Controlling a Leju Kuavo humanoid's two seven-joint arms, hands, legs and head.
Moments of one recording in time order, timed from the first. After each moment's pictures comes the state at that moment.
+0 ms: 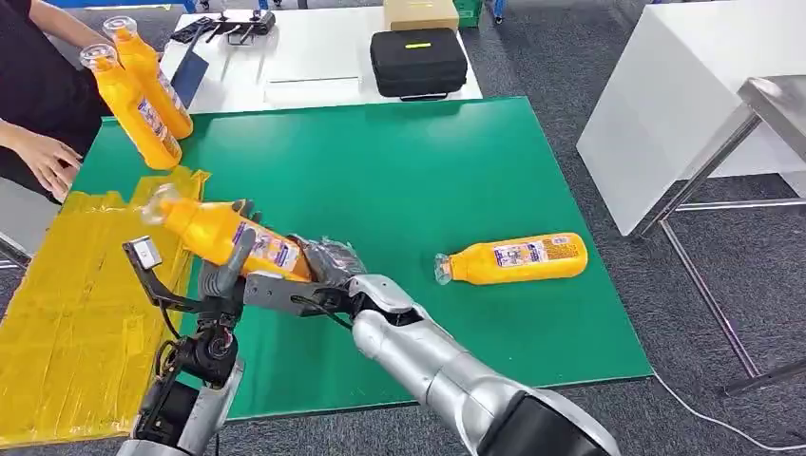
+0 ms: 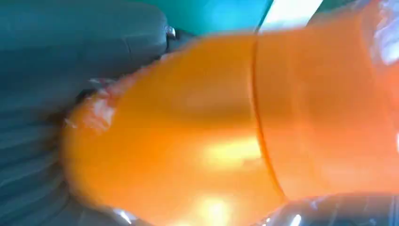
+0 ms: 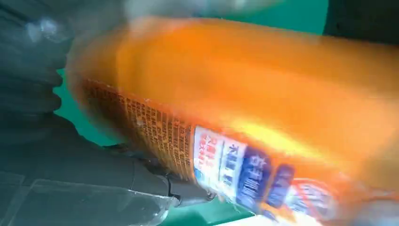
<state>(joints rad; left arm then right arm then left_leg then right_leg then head) -0.35 -0.09 -0.18 -1.11 0.61 -0.05 -0.31 -0.68 0.35 0.80 -0.62 0.65 -0.14 0.06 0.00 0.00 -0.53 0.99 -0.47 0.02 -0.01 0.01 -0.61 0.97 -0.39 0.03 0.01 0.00</state>
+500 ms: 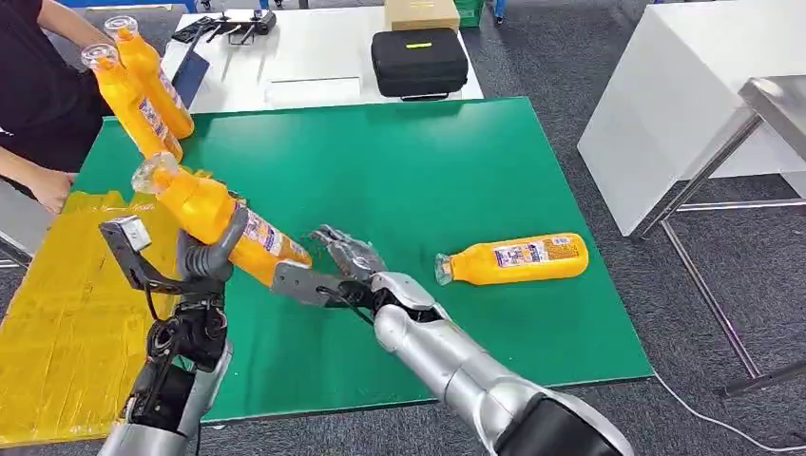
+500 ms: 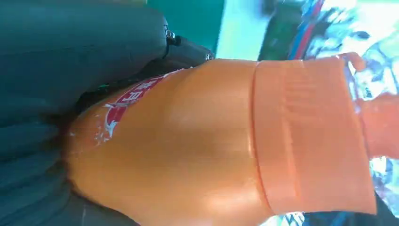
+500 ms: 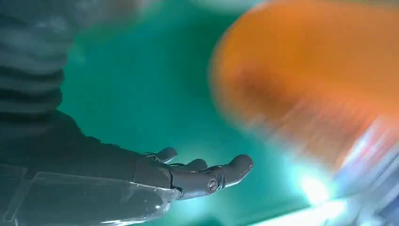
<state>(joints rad) -0.41 -0.08 -0.16 -1.14 0.27 0.13 -0.42 -0.66 0.27 0.69 -0.70 0.63 -0.17 0.06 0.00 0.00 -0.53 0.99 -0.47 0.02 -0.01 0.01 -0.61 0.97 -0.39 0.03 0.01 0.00</state>
